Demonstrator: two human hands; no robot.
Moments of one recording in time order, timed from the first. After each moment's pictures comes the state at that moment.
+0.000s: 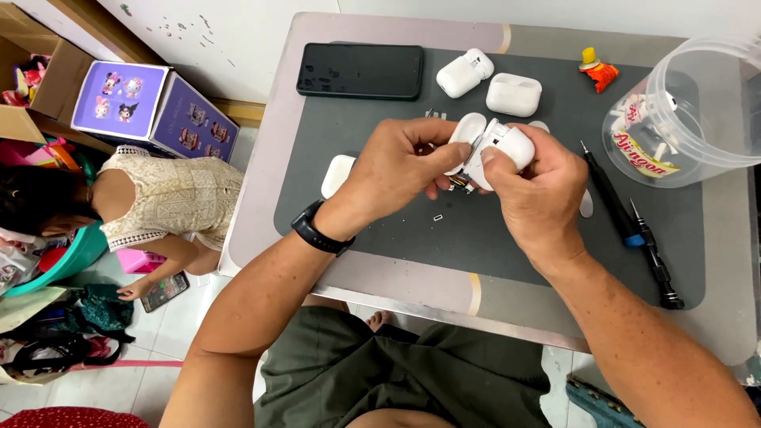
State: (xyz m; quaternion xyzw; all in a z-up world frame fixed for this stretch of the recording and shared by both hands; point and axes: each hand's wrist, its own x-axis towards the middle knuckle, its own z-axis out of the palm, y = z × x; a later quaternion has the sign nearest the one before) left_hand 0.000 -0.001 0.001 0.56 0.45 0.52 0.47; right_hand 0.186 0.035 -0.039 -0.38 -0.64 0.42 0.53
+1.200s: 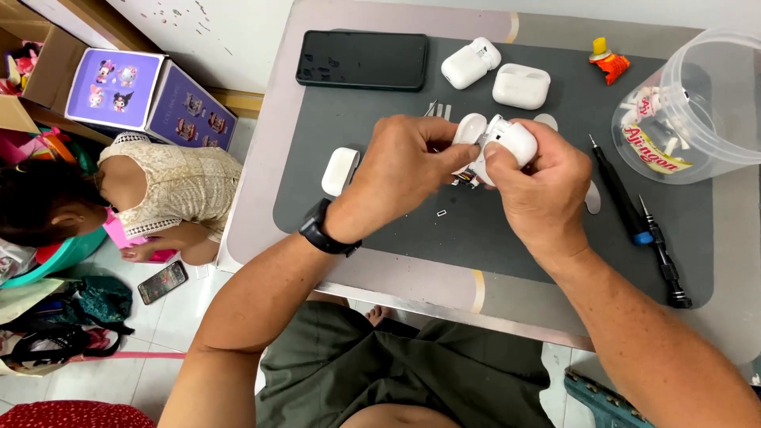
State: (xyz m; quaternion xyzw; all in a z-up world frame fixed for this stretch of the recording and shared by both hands) left_hand 0.006 -0.001 -0.007 0.59 0.53 0.49 0.36; right_hand 0.186 0.036 -0.046 -0.39 -0.66 0.38 0.51
